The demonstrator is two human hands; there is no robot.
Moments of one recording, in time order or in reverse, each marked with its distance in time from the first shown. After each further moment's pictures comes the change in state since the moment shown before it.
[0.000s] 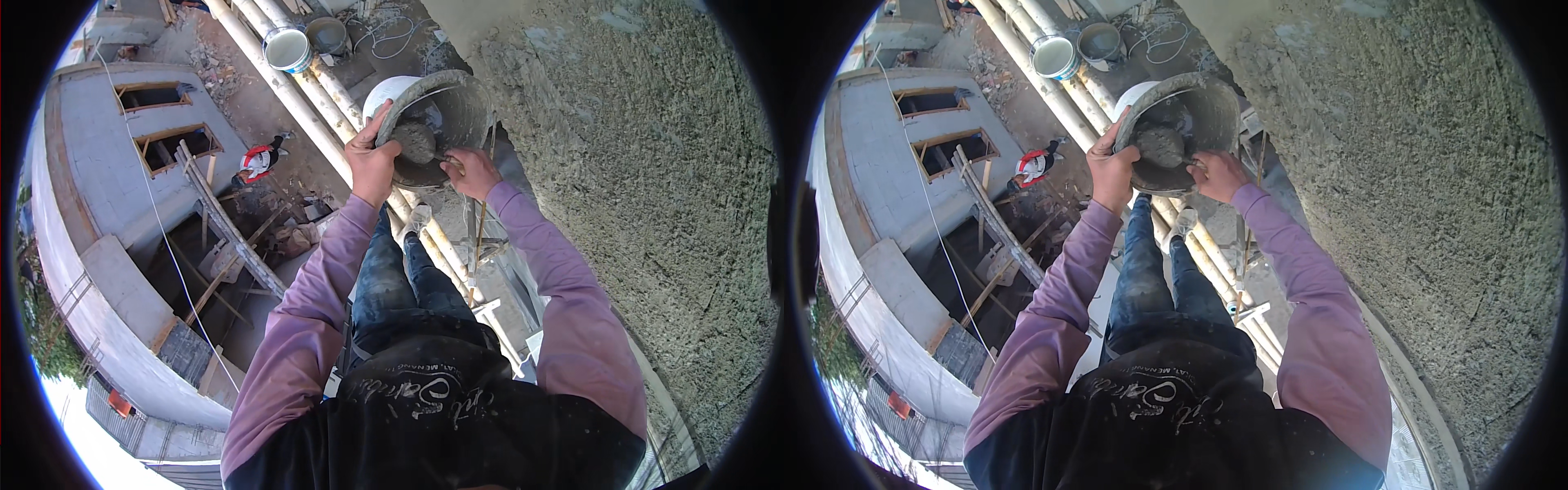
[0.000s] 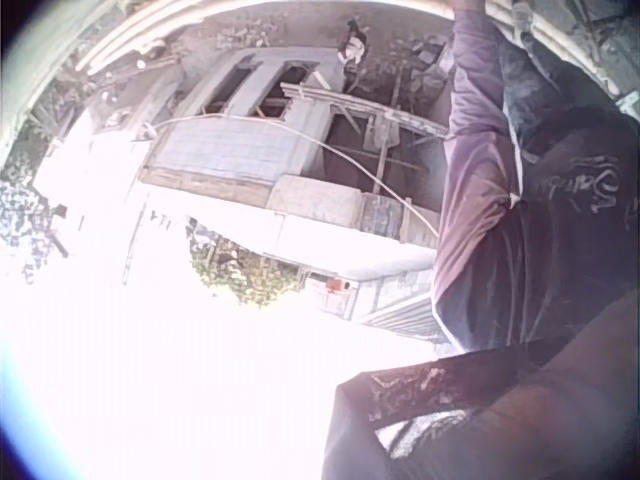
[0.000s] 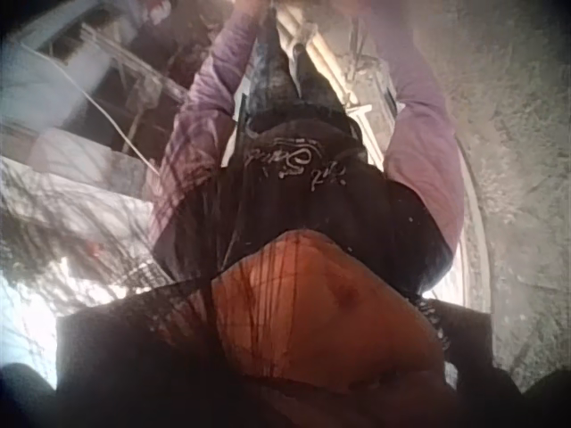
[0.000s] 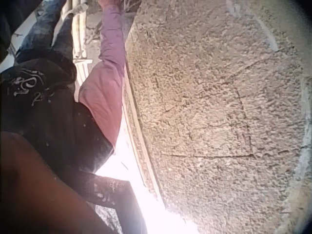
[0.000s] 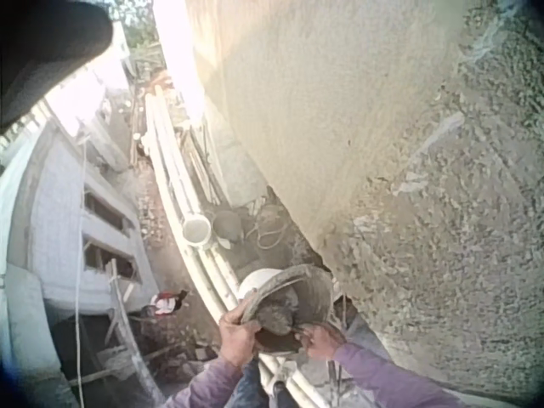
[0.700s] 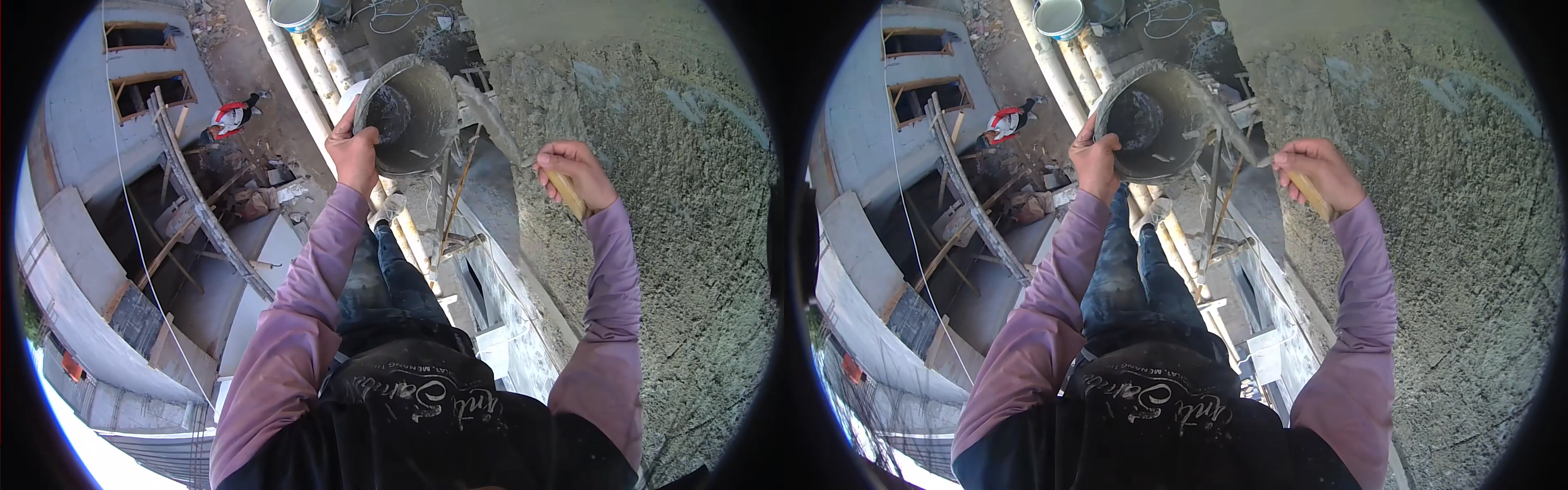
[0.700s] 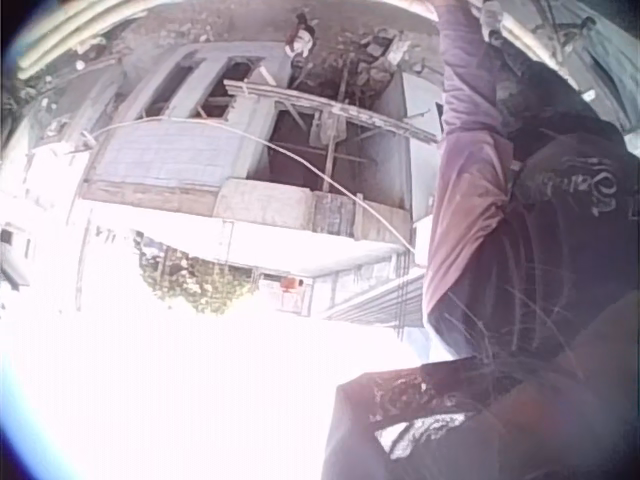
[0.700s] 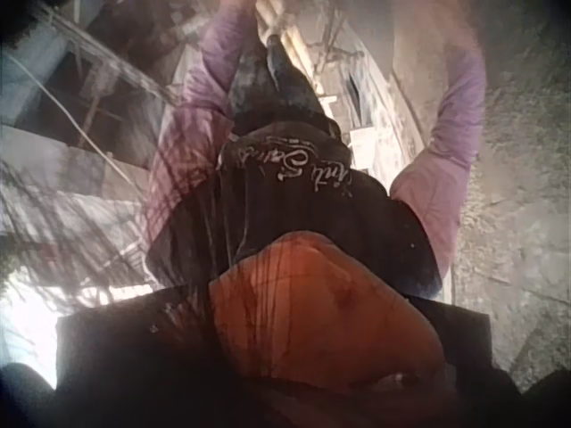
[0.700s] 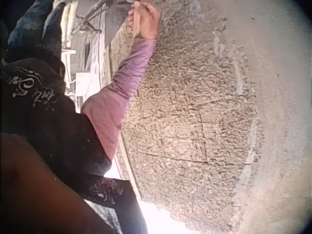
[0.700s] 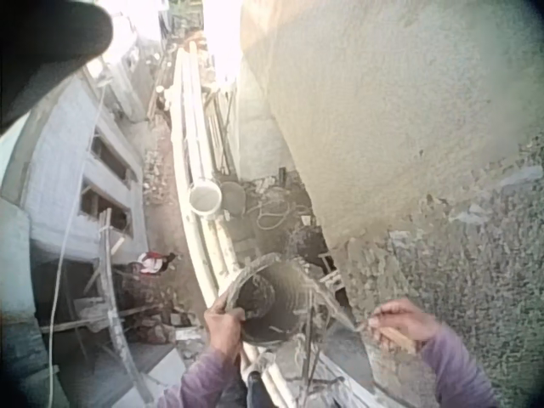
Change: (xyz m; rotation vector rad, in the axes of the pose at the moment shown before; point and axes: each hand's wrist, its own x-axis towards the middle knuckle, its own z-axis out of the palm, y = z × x) left_hand 0.019 -0.051 -0.061 -0.274 0.467 -0.157; right_hand 0.045 -0.063 -0.178 0.615 -0.419 0.643
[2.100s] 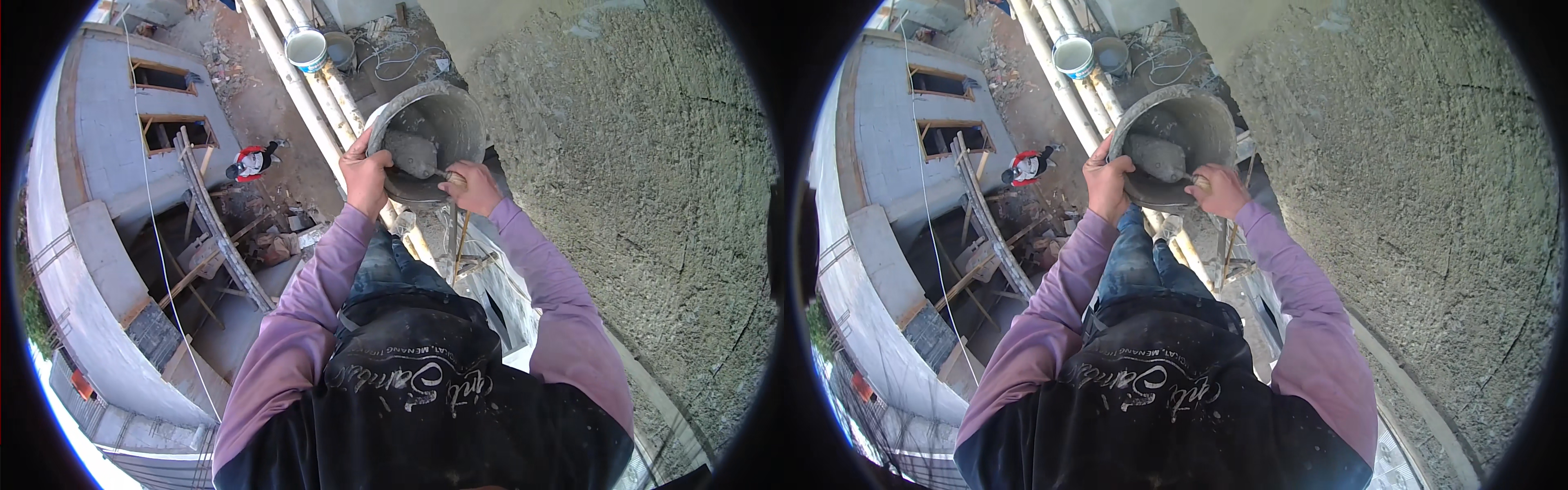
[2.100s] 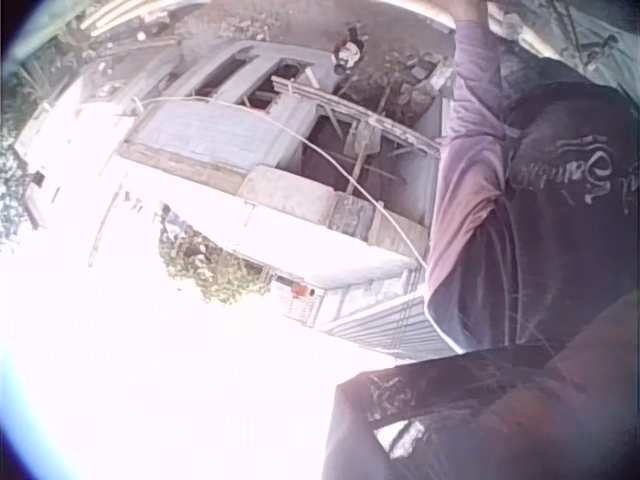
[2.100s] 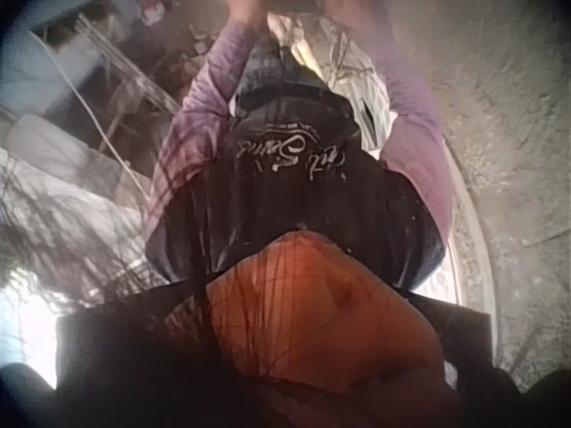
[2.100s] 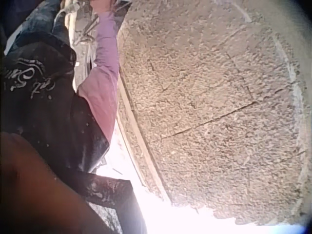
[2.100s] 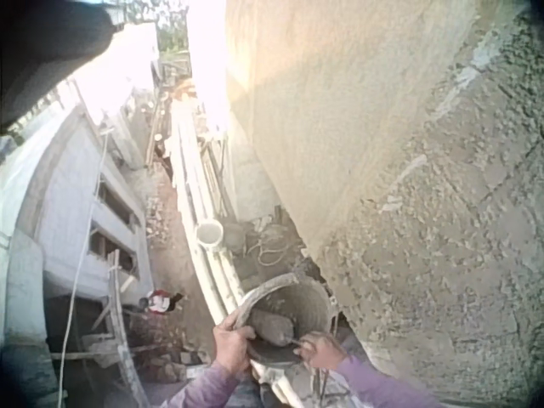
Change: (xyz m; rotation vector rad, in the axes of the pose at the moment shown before) left_hand -0.146 0.070 0.018 0.016 -0.236 0.009; right_hand -0.026 0.120 0.120 -0.632 0.321 -0.696
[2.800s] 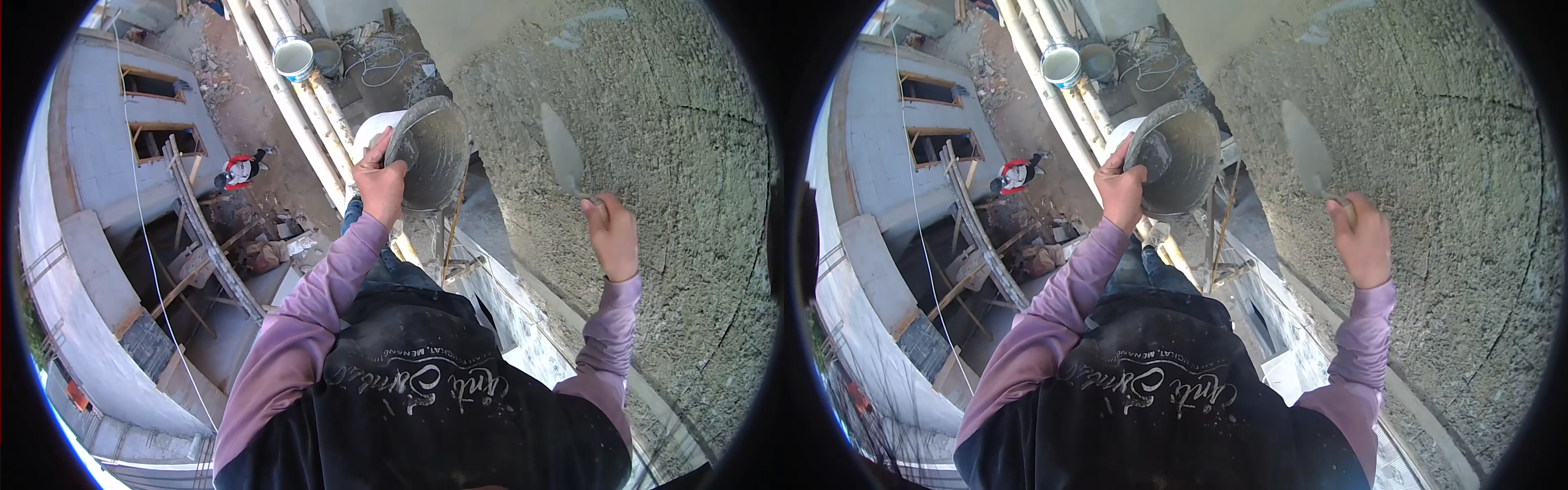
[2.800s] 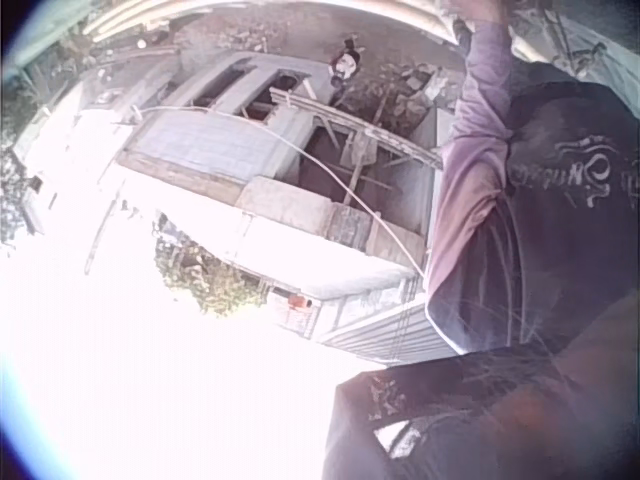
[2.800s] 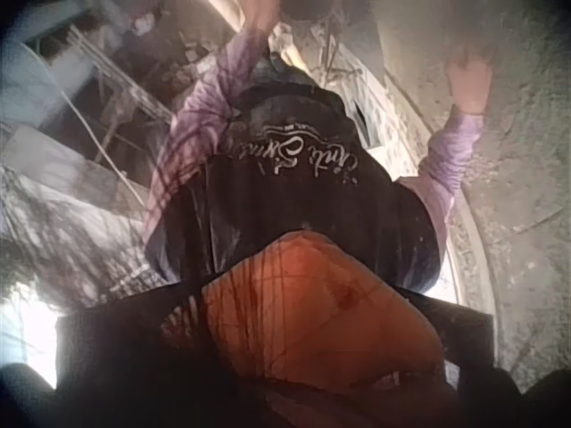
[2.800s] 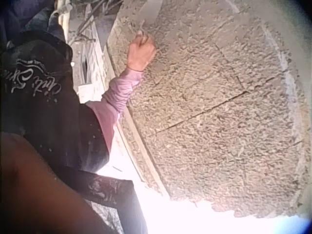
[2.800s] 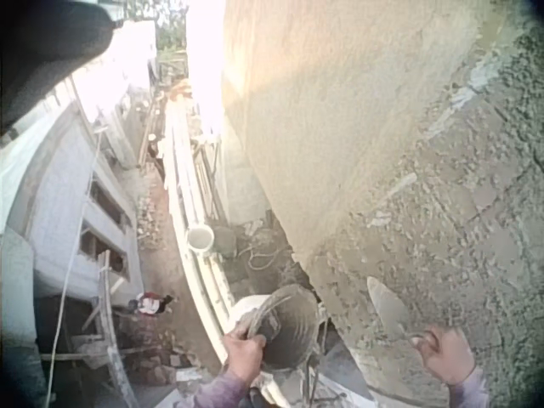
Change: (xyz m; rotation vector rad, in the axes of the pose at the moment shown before) left_hand -0.010 -0.014 0.032 0.130 0.023 0.120; right_hand -0.112 -0.099 -0.227 -0.395 0.269 0.474
